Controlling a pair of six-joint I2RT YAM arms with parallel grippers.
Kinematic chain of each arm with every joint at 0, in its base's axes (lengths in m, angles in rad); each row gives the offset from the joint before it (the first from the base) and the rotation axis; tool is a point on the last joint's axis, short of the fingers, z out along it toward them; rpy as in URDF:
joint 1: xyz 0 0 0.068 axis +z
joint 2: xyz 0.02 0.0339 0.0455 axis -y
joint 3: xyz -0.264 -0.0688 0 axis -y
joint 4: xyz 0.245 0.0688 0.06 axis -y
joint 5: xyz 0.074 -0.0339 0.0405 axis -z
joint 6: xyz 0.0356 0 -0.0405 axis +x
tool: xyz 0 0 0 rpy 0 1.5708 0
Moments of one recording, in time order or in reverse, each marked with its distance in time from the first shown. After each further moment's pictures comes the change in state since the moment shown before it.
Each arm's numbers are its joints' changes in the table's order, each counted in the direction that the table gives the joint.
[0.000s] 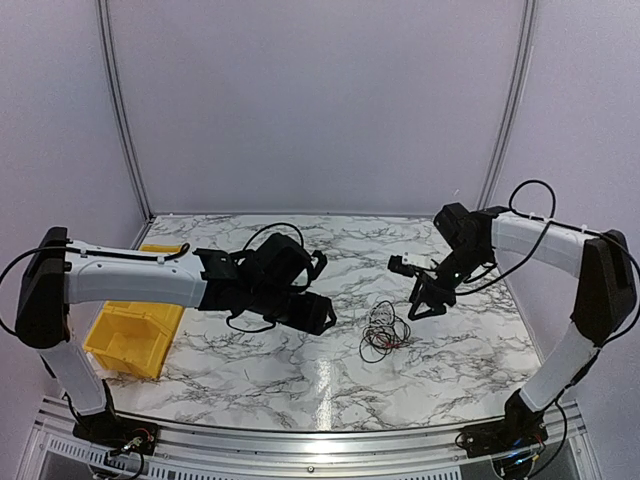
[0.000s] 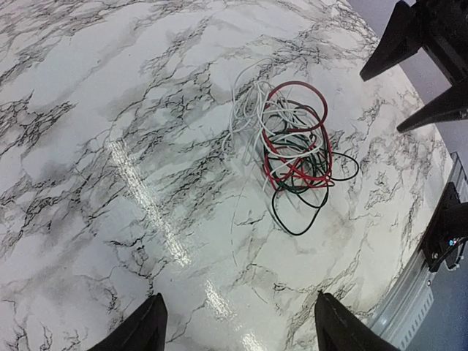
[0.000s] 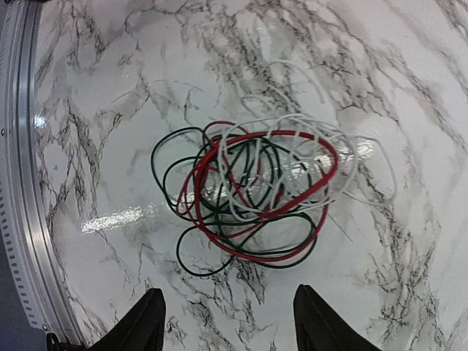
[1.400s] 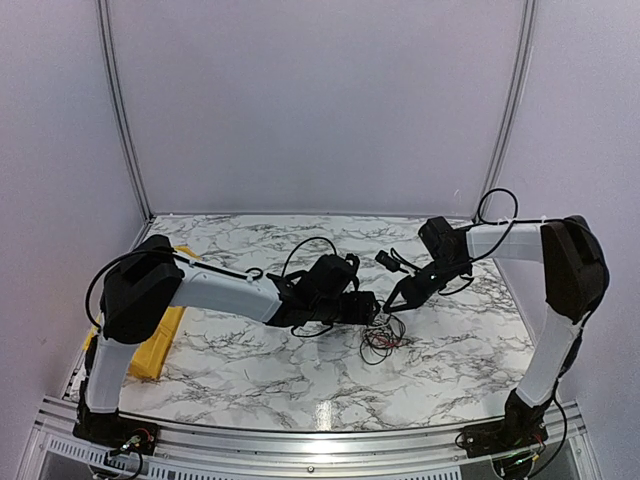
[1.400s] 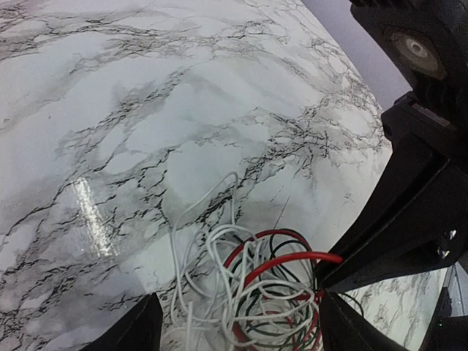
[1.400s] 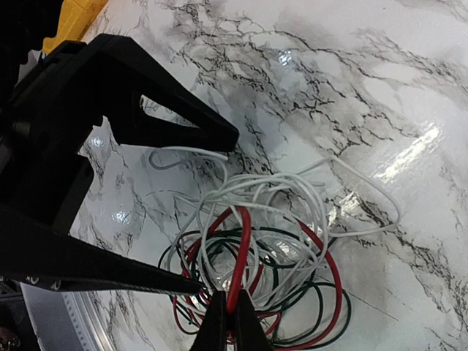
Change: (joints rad) left arm 0.005 -0.454 0.241 0.410 -0.070 -0.164; right arm -0.025 -0.204 -0.011 0.303 -0.241 0.503
